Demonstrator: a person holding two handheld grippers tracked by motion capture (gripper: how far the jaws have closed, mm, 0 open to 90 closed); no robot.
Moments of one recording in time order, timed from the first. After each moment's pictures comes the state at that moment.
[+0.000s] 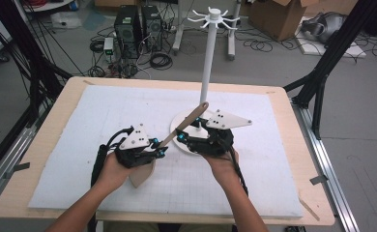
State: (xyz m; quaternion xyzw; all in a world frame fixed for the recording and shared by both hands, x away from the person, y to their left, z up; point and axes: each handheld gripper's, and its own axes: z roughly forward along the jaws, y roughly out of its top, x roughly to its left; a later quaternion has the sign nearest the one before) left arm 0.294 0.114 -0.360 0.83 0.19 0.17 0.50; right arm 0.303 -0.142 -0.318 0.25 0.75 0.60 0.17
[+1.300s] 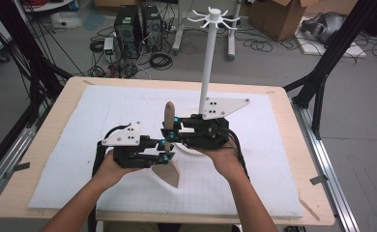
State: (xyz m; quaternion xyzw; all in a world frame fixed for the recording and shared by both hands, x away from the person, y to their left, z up) left arm 0.293 0.118 -0.340 0.79 0.08 0.05 0.61; right arm 0.300 -0.127 -0.265 0.08 0.77 0.63 0.03
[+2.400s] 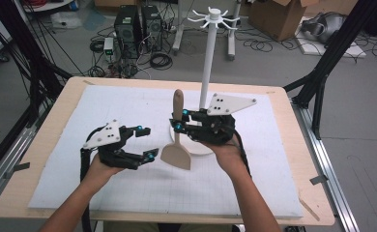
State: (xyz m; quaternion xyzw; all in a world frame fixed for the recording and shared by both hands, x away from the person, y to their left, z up) left arm 0.293 0.170 -0.358 0.74 0.18 0.14 0.64; right arm 0.309 -0.142 -0.263 0.13 0.77 0.62 0.11
